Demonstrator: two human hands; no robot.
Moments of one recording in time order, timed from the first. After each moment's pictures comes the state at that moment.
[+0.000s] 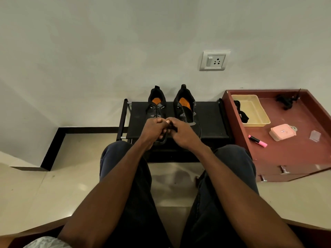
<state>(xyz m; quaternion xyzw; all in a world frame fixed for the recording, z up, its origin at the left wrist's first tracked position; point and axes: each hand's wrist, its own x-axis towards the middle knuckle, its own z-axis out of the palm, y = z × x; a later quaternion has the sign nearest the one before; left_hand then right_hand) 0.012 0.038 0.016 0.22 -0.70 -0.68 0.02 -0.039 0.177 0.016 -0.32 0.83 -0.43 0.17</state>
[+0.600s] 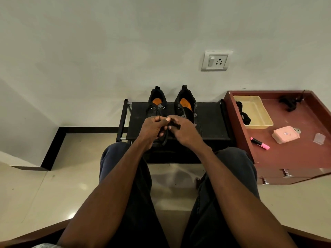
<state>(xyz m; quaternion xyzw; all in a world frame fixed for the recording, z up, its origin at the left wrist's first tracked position) 0.008 0.035 0.022 0.22 -0.67 -0.71 0.03 -0.049 0.174 0.021 -0.29 0.83 -0.46 0.14</state>
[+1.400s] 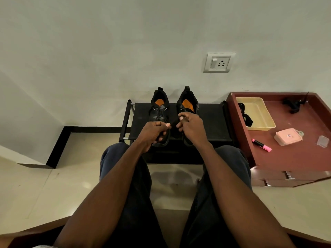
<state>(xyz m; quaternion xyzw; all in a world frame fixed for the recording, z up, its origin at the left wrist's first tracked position) 0.019 0.027 0.023 0.23 -0.70 -0.68 -0.04 -0.067 0.175 0.017 -0.13 0.83 -0.52 0.12</state>
